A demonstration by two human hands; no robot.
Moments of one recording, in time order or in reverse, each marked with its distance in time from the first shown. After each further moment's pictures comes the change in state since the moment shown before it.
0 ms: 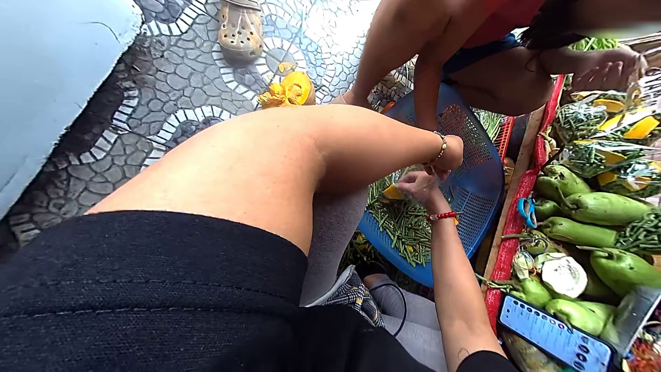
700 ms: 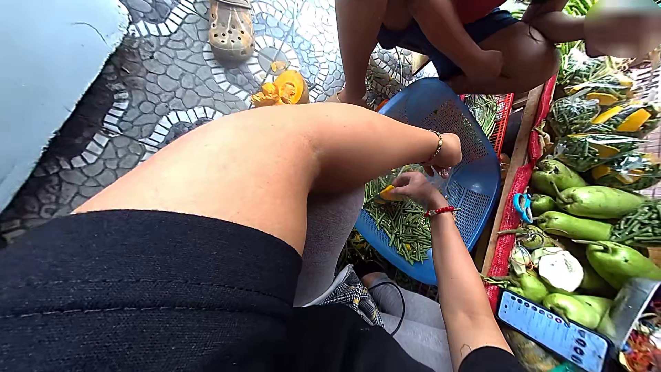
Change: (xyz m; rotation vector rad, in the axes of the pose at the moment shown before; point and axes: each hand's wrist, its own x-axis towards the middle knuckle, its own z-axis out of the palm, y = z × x) left_hand 0.003 0.005 0.006 -0.121 0.022 -0.022; right_hand 0.017 0.012 -0.003 0.052 -0.181 0.013
